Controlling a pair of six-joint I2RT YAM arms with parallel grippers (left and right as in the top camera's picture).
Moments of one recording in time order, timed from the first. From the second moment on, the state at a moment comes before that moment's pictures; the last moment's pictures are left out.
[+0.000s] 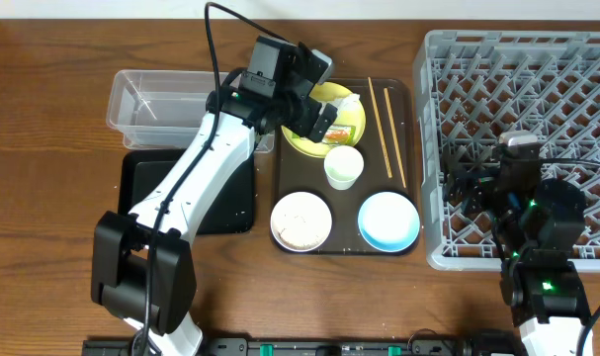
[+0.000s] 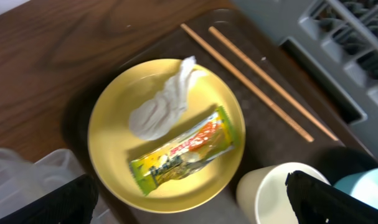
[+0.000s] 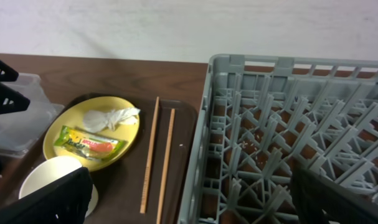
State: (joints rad) left arm -0.39 1.81 1.50 -0.57 0.26 0.15; right arm -0.02 0.79 0.60 -0.16 -0.22 0.01
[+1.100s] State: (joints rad) left arm -0.42 2.29 1.91 -0.67 0.15 0.09; right arm -0.02 0.79 0.60 -0.18 -0.29 0.02
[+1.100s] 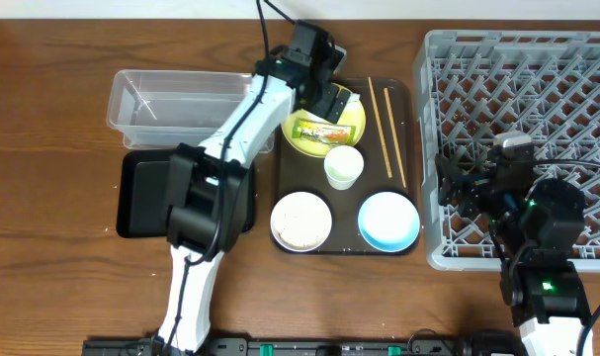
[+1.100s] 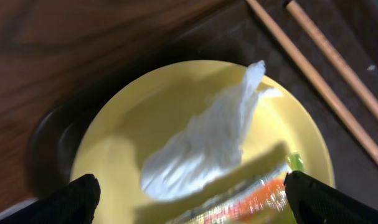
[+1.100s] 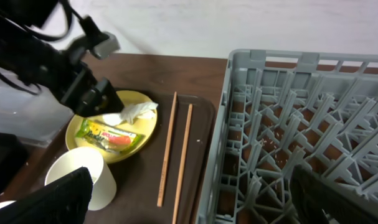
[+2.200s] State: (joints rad) left arm -0.40 2.07 1.91 -0.76 0.14 0.03; right arm -0.02 0.79 0.60 -0.20 -0.29 0.02
